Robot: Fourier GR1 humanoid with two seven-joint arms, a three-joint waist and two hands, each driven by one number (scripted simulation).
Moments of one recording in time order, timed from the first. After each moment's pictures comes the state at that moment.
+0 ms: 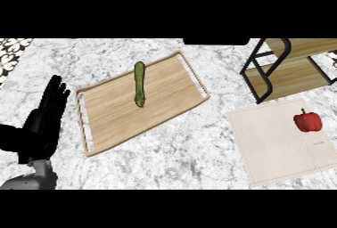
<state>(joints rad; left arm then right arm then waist) -0.08 0.14 0.07 -1.72 -0.02 0.13 0.20 -0.46 -0.60 -0.61 -1.58 0.39 0.56 0.20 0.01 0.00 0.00</state>
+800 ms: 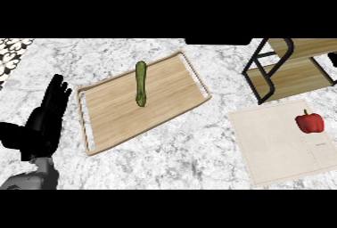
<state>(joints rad) -0.09 0.13 0.08 -1.68 -0.02 0.11 0.17 -0.71 -0.60 -0.47 -0.97 0.53 0.18 -0.12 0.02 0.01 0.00</state>
